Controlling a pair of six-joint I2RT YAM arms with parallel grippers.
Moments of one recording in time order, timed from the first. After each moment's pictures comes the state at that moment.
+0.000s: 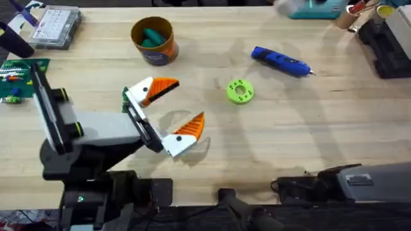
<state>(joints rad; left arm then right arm) 0.04 0.04 0.02 0.08 0.99 -0.13 0.17 1.57 1.62 -0.81 0.03 -0.63</state>
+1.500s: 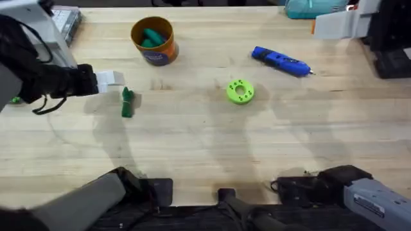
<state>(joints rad) 0.52 1.30 0.88 -0.70 0.26 0.30 0.18 1.02 1.35 -1.09 0.02 0.06</state>
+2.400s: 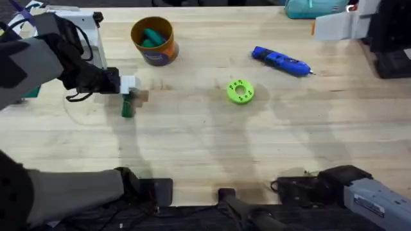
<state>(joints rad) 0.33 1.50 0.88 -0.59 0.07 0.25 0.18 1.02 1.35 -1.10 0.02 0.05</state>
